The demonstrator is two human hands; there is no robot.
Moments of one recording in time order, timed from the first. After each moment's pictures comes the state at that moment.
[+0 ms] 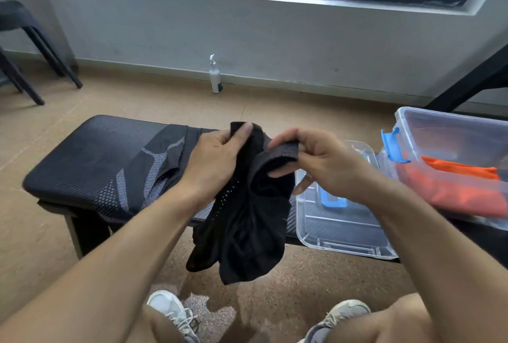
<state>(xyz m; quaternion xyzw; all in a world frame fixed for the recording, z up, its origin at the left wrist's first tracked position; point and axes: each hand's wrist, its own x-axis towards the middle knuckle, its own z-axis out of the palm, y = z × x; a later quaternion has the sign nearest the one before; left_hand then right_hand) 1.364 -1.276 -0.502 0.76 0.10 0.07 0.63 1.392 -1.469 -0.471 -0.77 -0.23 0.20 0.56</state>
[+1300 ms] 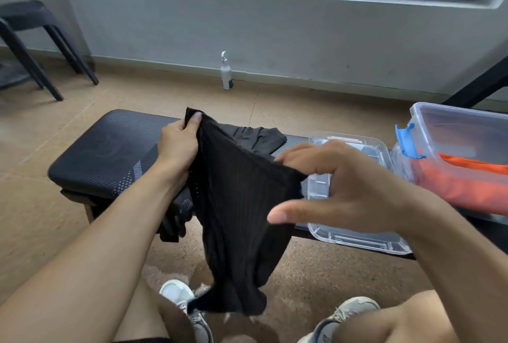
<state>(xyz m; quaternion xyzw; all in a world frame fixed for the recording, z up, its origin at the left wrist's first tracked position) 1.393 -1.185 -0.542 0.72 0.27 0.17 0.62 1.344 -1.468 -0.438 -0.77 -0.48 0.12 0.41</state>
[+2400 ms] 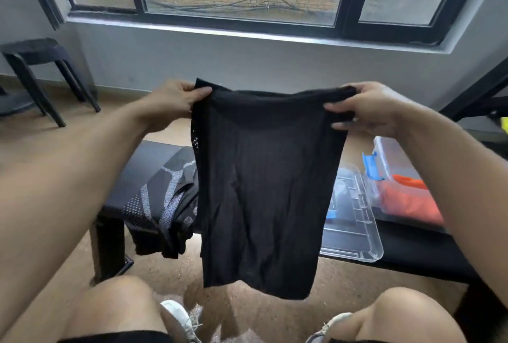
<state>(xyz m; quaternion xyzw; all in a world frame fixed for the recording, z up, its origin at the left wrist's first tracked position) 1.419 -1.165 -0.393 0.81 0.03 0.03 0.58 1.461 -1.520 -0.365 -0.78 -0.07 0.14 0.61</state>
